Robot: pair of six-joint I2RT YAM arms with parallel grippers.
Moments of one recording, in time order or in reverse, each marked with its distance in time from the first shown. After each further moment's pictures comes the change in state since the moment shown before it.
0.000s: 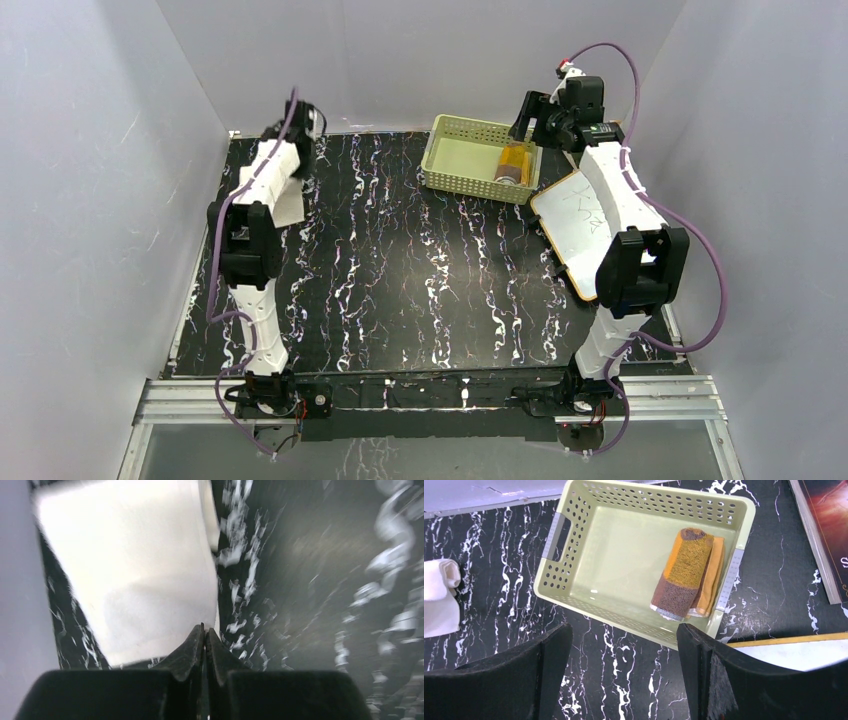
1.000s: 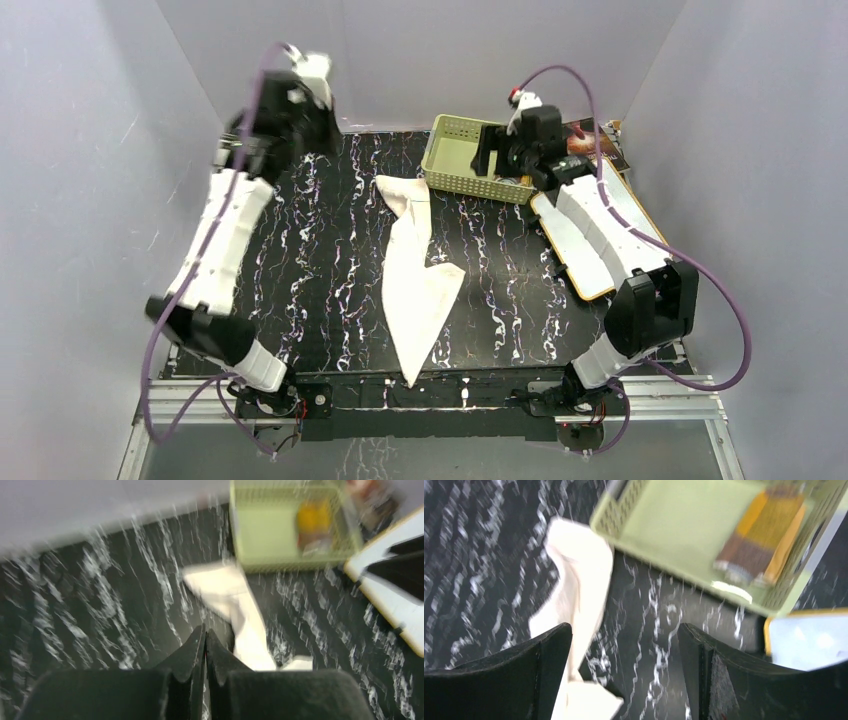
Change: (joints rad) left arm -0.204 -0.584 0.253 -0.107 0.402 -0.045; right arm 0.228 -0.214 -0.184 0.040 0.100 -0.021
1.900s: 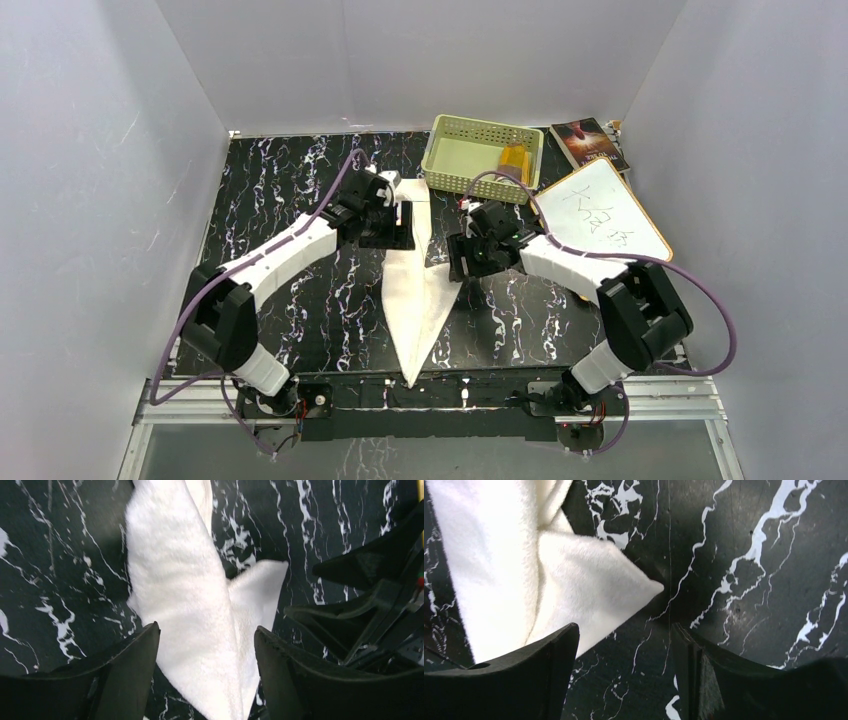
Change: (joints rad) left arm -0.284 0.001 -0.877 0.297 0.048 -0.392; right arm 0.289 -0.085 -0.641 0.061 -0.043 0.060
